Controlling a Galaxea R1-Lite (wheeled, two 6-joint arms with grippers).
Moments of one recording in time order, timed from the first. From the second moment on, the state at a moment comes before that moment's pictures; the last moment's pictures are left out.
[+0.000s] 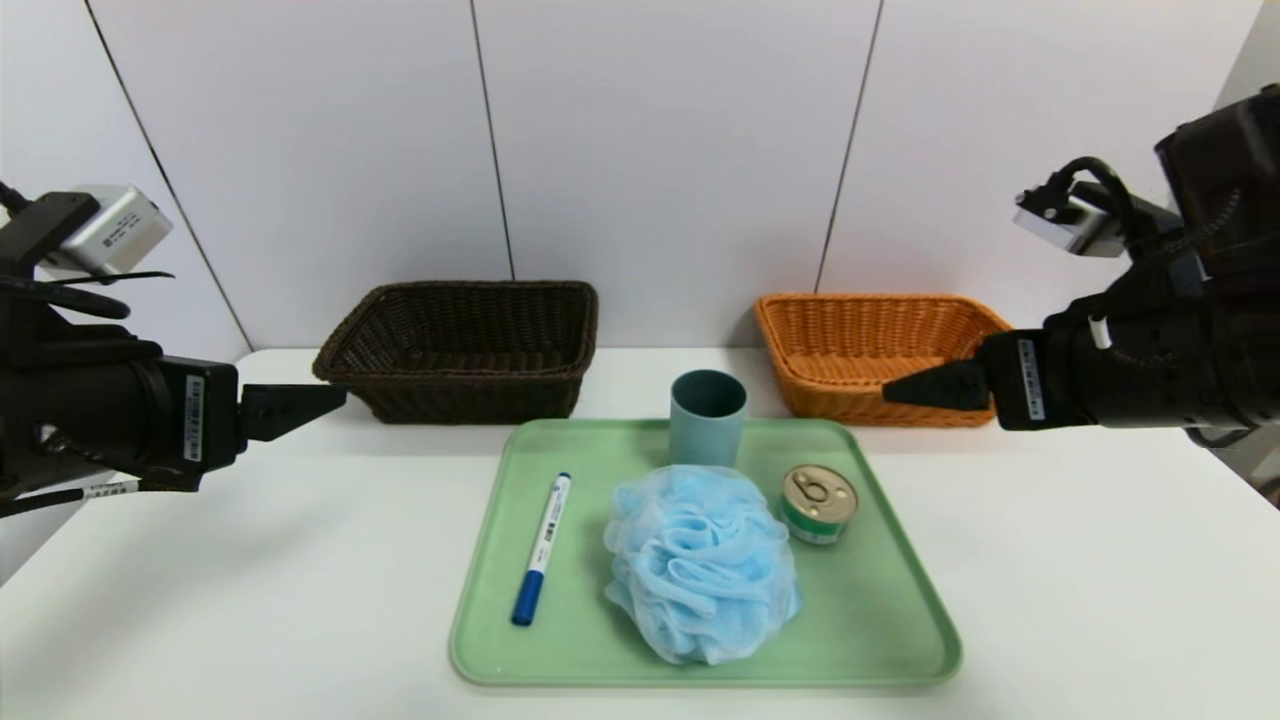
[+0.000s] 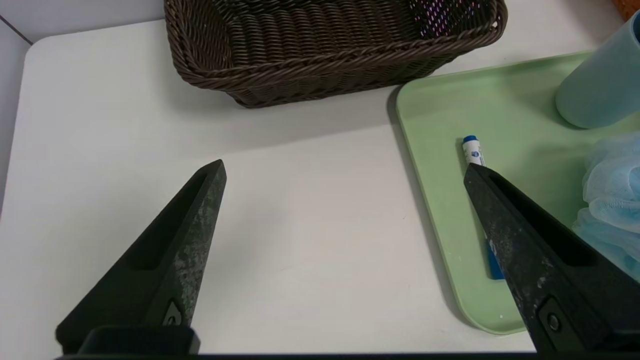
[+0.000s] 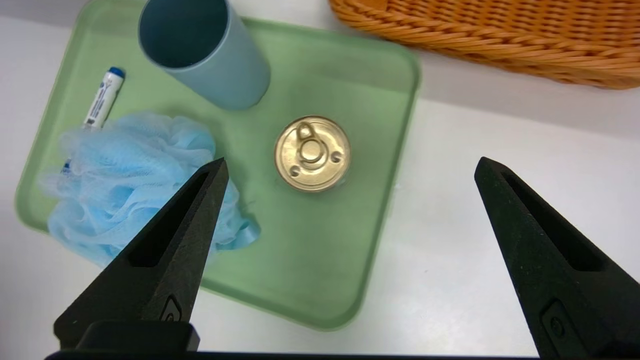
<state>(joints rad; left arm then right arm) -0.23 1.21 -0.92 0.12 0.04 -0.03 0.42 1.46 -1.22 0.41 -0.03 0.18</state>
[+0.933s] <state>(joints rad) -0.26 1.21 -0.89 0.12 0.04 -0.03 0.51 1.71 -1.31 0.55 -0.13 0.29</state>
